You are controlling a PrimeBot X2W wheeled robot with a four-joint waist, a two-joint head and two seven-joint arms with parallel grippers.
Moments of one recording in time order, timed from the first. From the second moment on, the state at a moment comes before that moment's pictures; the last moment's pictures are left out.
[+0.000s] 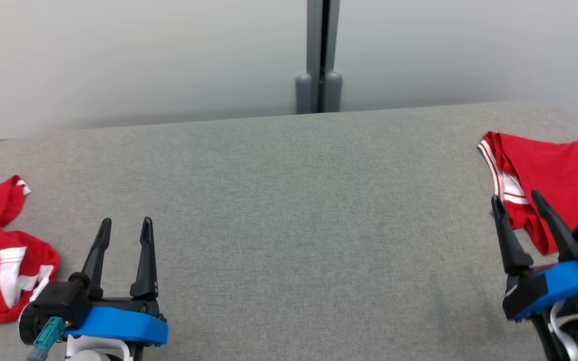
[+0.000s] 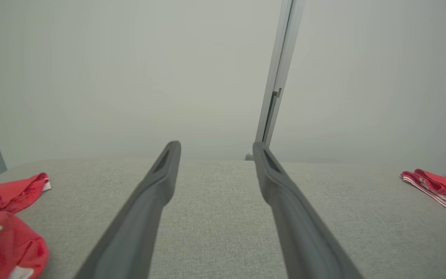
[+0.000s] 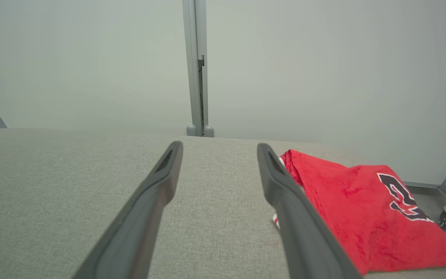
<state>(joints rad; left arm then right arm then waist) -0.08 0.18 -0.11 0.20 -0.32 -0.10 -0.26 -0.16 -0.24 -0.02 0.11 0.24 0.13 -0.01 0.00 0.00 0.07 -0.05</state>
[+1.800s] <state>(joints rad) -0.03 0.16 -0.08 0.27 -0.29 -0.12 -0.26 0.09 -0.05 -0.17 0.03 0.17 0.13 -0.09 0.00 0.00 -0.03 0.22</state>
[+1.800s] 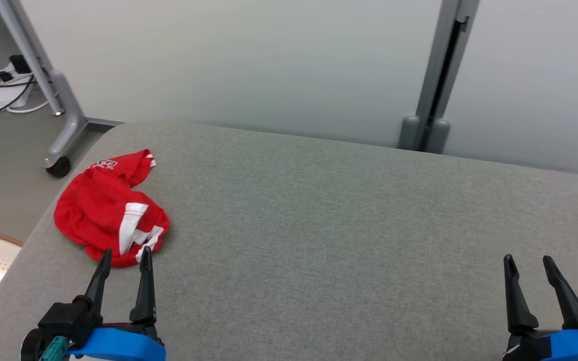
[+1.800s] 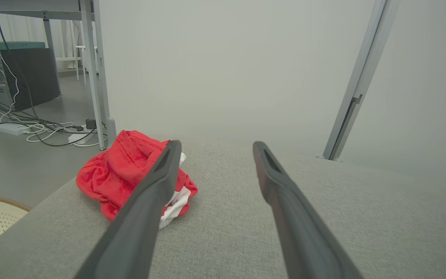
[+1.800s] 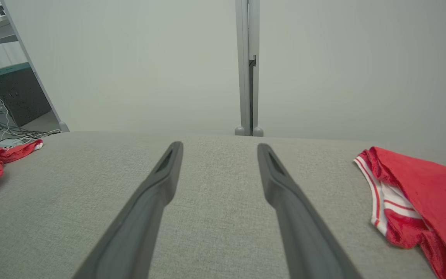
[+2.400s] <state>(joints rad) -0.01 0.16 -0.08 0.28 -0.30 -0.13 -0.26 0.08 -0.05 -0.09 0.07 0.17 0.13 -0.07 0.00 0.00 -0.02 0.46</state>
